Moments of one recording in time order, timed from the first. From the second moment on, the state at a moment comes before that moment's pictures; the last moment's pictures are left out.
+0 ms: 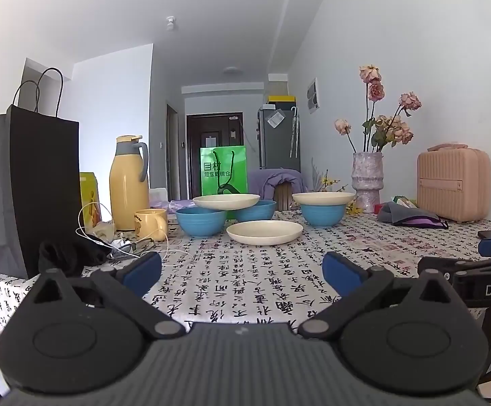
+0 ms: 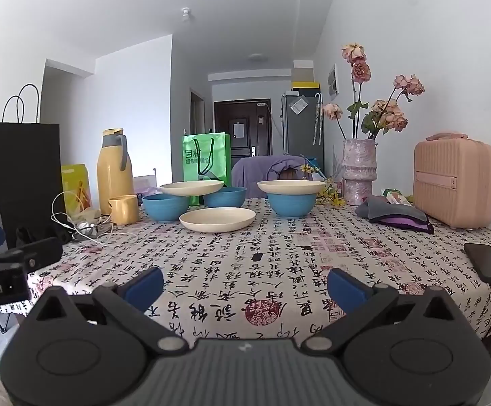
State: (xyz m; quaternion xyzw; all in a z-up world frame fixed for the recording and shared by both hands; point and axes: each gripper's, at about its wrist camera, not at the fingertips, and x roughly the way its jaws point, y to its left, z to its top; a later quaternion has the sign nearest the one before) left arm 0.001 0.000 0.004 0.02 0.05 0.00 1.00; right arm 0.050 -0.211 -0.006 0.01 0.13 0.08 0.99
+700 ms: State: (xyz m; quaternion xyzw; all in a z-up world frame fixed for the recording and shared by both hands) left arm -0.001 -0.002 0.002 0.03 0.05 0.00 1.00; right arm 0.048 -0.210 -0.005 0.01 0.13 0.08 0.99
